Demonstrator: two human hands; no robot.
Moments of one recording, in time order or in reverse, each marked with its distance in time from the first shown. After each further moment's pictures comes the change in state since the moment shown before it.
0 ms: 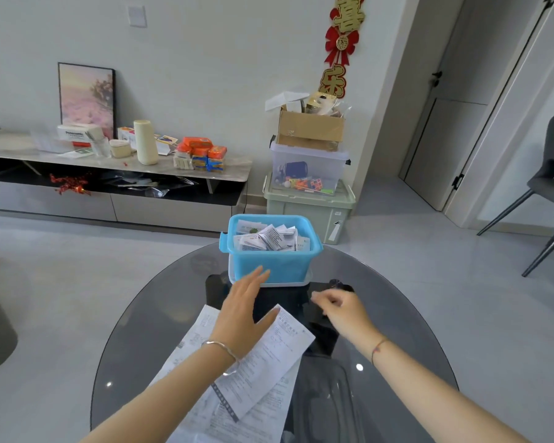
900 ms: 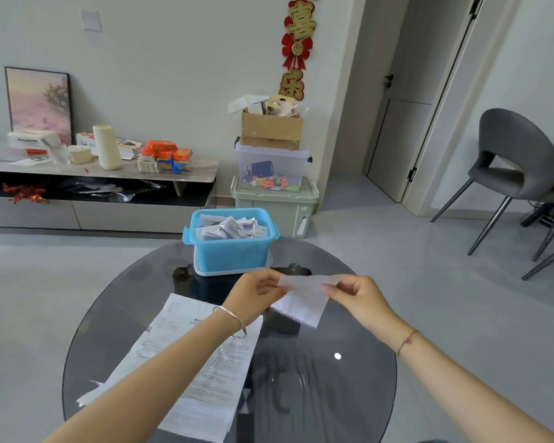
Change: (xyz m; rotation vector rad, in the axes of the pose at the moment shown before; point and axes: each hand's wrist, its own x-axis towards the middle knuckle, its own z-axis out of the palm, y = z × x) left_hand -0.006 0.087 0.013 -0.546 -0.223 -0.016; right_hand -0.087 -0.005 -0.101 0.202 -0.048 -0.165
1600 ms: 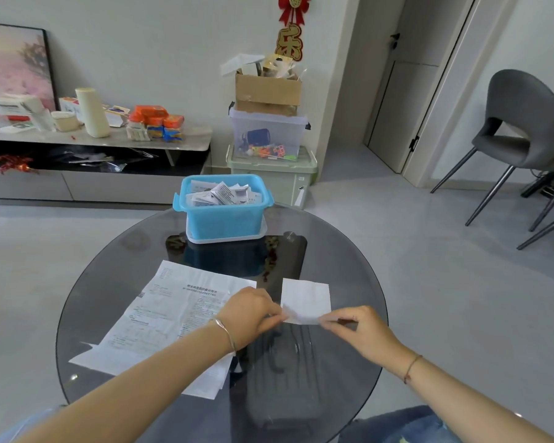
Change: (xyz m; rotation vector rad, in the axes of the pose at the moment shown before) left_hand -0.040 -0.047 0.031 0.945 -0.313 0.237; right_hand -0.068 0.081 -0.005 -0.383 -0.152 -0.005
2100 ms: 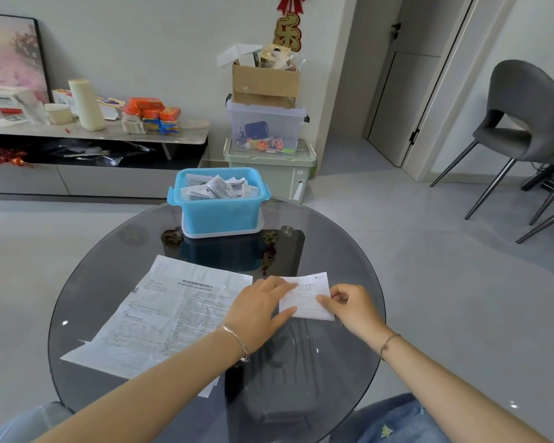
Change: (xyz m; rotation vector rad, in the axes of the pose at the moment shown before) left_hand 0.001 0.030 0.001 -0.103 0.146 -0.102; right_hand 0.034 0.003 0.010 0.152 0.191 0.264
